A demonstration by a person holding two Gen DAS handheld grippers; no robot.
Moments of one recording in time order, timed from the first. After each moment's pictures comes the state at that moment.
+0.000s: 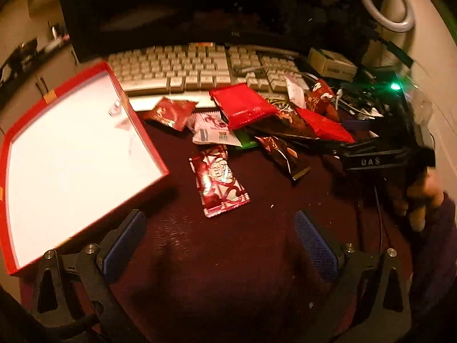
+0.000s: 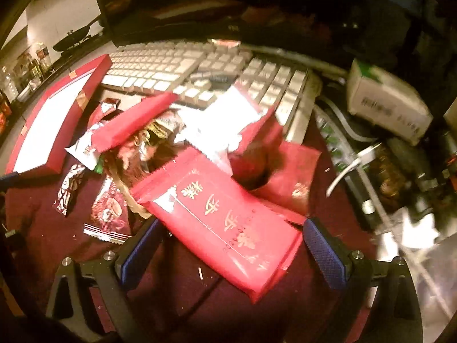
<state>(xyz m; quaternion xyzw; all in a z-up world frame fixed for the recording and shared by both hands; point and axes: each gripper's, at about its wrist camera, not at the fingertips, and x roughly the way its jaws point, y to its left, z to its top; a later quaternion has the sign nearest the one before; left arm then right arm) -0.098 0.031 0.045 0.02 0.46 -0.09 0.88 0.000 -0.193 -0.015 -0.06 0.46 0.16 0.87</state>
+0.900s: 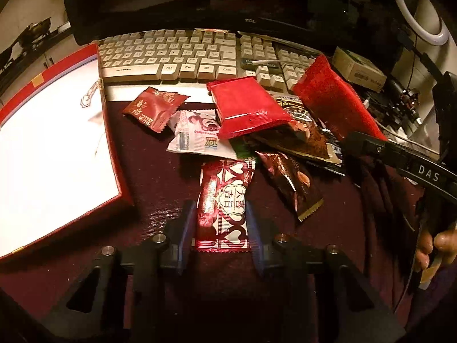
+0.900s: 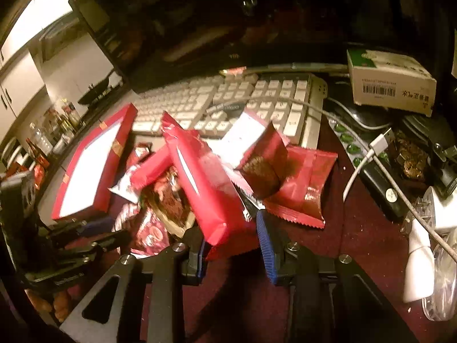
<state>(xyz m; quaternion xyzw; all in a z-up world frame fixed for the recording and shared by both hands) -0.066 0.013 0.016 -0.02 0.47 -0.05 0.88 -0.008 -0.219 0.000 0.09 0.41 0.23 0.88</state>
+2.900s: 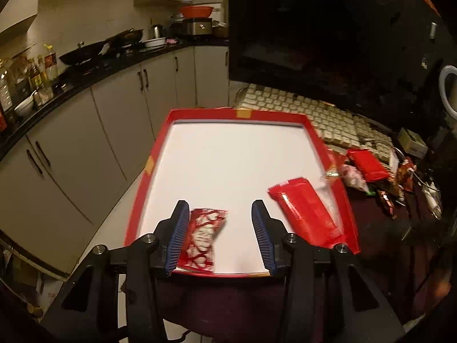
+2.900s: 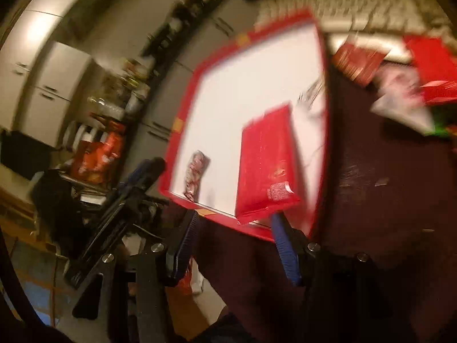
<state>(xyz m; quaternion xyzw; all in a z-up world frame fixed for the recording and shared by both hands) -0.158 0.202 0.081 -0.05 0.36 0.10 0.93 -0.066 0.005 0.017 0.18 0.54 0.41 0.71</state>
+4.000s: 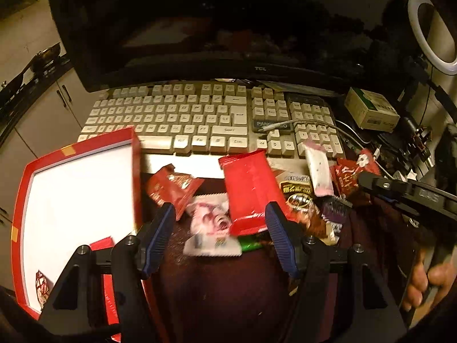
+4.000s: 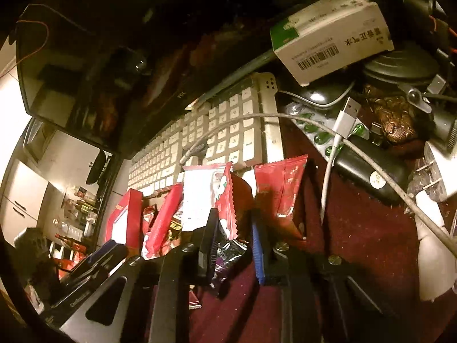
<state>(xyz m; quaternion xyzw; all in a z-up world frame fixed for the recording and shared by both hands) -0.012 -0.003 0.074 0.02 0.44 -0.01 0.90 0.014 -0.252 -0.018 0.32 0.43 0.19 0.83</state>
